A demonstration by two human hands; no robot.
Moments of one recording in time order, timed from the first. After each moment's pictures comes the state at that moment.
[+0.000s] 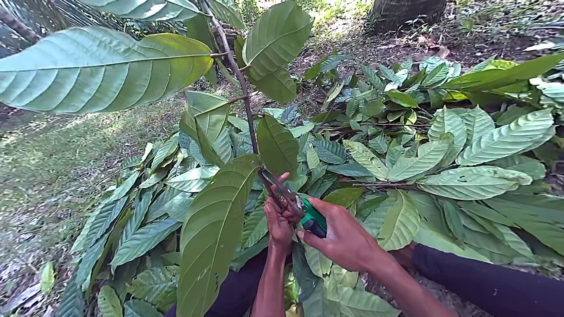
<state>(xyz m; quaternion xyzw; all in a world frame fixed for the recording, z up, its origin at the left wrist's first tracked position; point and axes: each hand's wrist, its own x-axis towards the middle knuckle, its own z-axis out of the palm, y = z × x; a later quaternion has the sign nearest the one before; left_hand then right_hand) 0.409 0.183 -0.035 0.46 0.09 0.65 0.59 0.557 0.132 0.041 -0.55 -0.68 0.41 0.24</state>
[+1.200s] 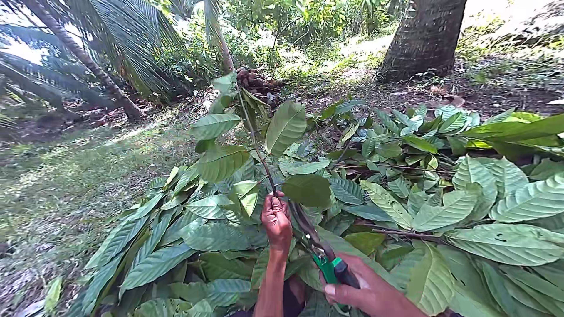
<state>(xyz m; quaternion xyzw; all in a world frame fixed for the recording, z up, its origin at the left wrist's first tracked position) 0.396 0.245 0.002 0.50 0.34 0.74 0.28 0.565 0.125 0.040 -0.34 -0.59 0.64 0.36</state>
